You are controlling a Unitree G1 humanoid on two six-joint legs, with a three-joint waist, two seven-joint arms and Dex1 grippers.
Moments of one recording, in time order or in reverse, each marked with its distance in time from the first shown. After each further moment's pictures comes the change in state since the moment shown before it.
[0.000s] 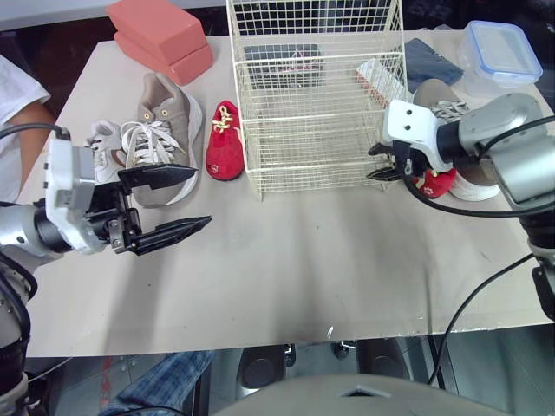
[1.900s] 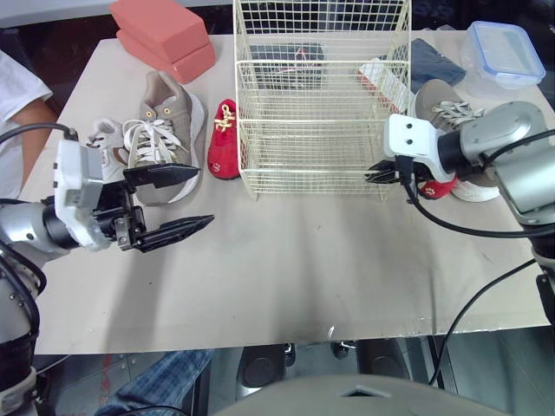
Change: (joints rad) left arm -0.033 -0.012 -0.044 0.040 0.040 -0.039 -0.021; right arm 0.051 -0.013 -0.038 -0.084 0.019 -0.032 0.044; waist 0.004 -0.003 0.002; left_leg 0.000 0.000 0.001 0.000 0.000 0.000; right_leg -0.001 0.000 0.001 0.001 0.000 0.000
